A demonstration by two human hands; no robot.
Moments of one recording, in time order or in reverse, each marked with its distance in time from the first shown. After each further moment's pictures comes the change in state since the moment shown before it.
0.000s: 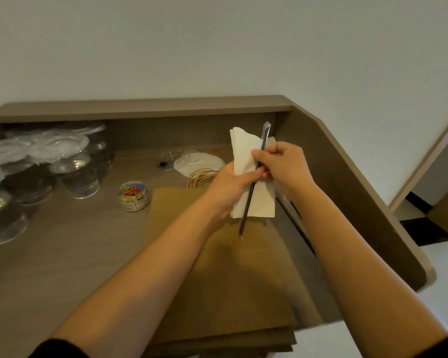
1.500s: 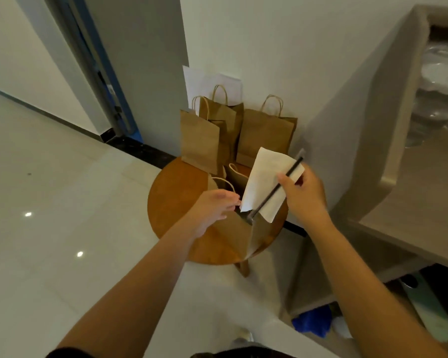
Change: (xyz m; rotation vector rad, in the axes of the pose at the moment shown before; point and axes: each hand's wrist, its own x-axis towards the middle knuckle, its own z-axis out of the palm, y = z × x) left_hand -0.478 -0.052 -0.514 0.119 0.817 -0.452; right_hand -0.348 -0.043 0.537 -0.091 -0.561 -0.053
